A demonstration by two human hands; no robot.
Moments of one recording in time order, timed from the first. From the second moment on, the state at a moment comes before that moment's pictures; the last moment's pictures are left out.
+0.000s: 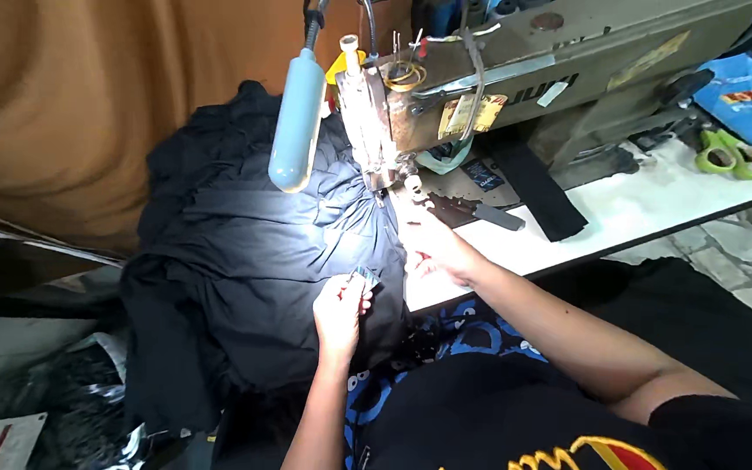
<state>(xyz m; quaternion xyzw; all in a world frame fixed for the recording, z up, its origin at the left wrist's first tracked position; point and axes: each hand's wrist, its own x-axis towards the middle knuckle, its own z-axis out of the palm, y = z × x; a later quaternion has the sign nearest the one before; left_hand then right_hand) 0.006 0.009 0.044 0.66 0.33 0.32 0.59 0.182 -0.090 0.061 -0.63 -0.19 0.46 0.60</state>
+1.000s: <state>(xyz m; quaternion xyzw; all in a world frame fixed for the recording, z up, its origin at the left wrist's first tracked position) 0.038 -0.020 0.046 0.96 0.08 0.17 0.19 0.211 -0.100 0.024 -0.68 -0.68 -0.05 0.27</state>
